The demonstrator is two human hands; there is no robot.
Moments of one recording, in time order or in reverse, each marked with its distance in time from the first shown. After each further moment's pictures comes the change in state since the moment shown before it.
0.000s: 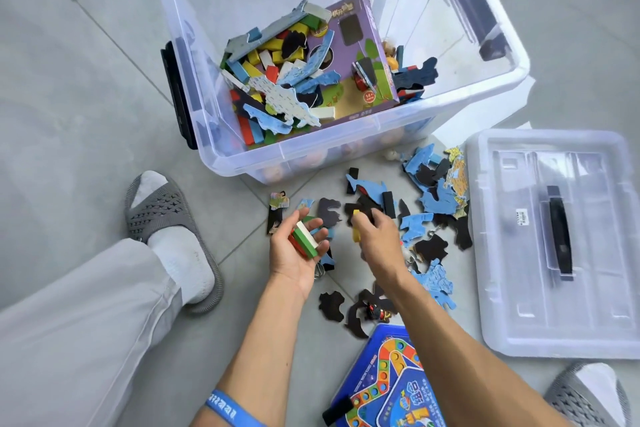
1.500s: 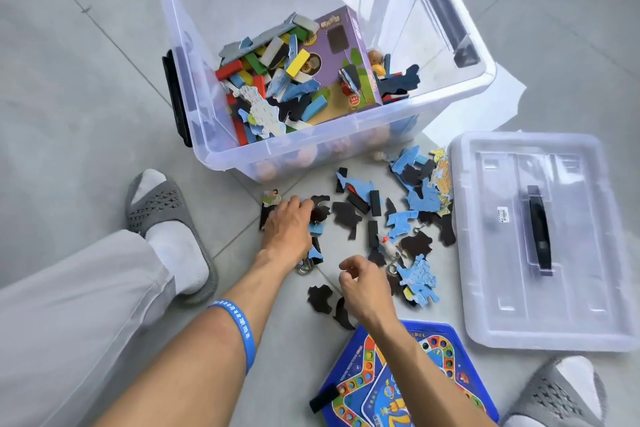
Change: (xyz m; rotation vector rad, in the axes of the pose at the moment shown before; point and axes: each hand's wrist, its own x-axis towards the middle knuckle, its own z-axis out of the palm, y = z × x) left_hand 0.024 0.008 0.006 2.185 -0.041 0.720; right_hand -0.059 0.049 -0.010 -0.430 -0.073 0.038
